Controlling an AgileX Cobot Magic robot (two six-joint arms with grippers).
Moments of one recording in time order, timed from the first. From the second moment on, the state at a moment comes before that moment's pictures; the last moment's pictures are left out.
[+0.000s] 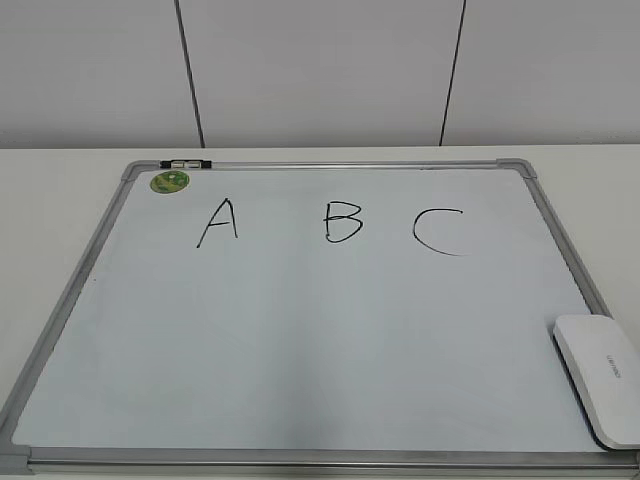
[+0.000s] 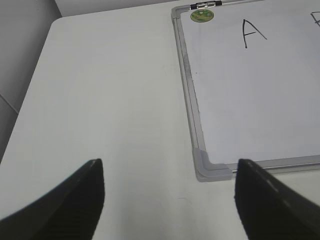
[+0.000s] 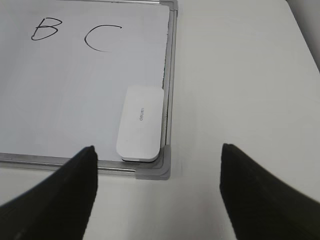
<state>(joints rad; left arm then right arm) -0.02 0.01 -0.51 0.01 1.11 0.07 0.08 -0.02 -0.50 -0.06 1.14 -0.02</state>
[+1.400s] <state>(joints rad) -0.02 1.12 -1.07 -0.08 1.03 0.06 0.08 -0.02 -0.50 -0.06 1.14 -0.02</state>
